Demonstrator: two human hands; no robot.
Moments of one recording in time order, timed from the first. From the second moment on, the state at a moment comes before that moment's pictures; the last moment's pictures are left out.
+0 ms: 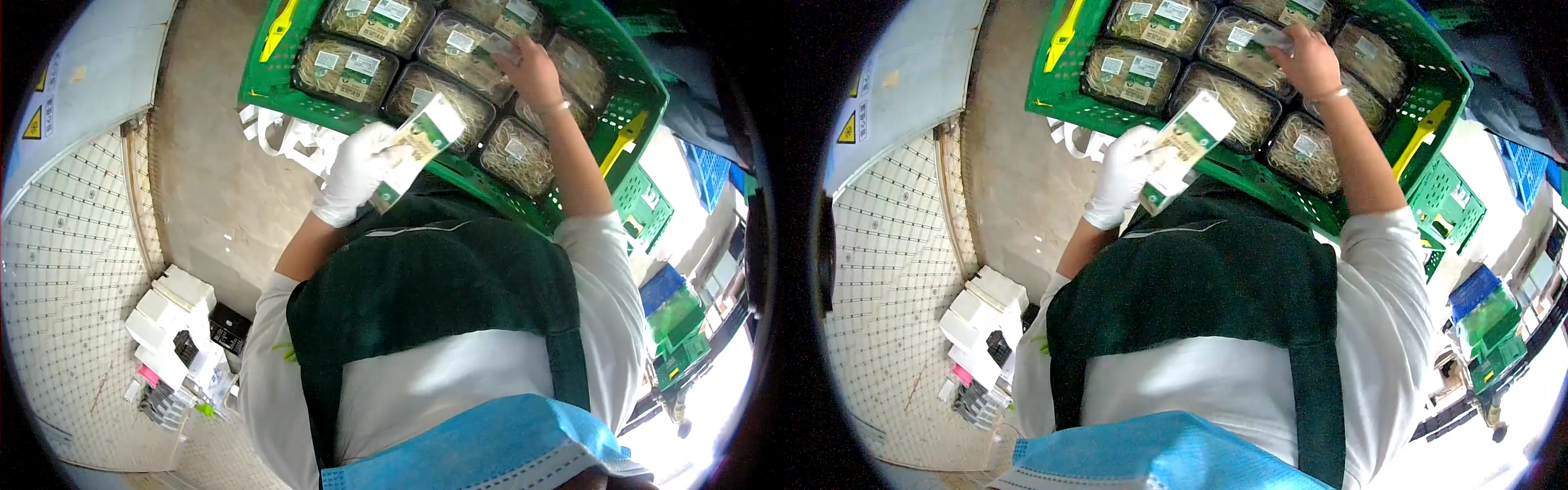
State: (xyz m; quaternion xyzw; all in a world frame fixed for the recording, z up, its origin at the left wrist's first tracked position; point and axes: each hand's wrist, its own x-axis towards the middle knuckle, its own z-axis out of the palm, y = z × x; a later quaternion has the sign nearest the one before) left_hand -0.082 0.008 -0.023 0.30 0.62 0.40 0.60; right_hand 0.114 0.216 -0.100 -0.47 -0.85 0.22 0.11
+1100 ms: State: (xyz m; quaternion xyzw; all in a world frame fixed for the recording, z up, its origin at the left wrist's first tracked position) left_hand -0.105 0.004 -0.021 0.26 0.54 0.53 0.59; right_hand 0.046 0.127 -0.060 -0.23 -0.74 0.62 0.12
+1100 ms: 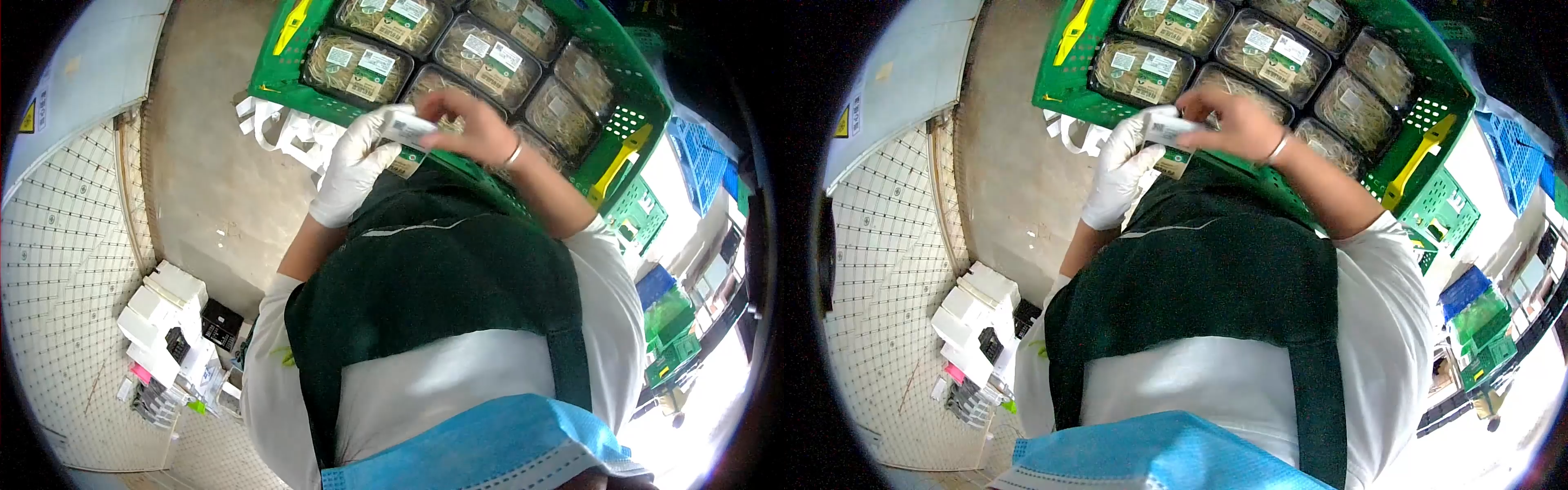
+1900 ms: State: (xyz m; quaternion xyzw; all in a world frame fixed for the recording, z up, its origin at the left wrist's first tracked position) left_hand -0.132 -0.049 -0.017 0.14 0.58 0.53 0.60; right_hand 0.103 0.104 -0.182 -0.36 -0.93 0.01 0.02
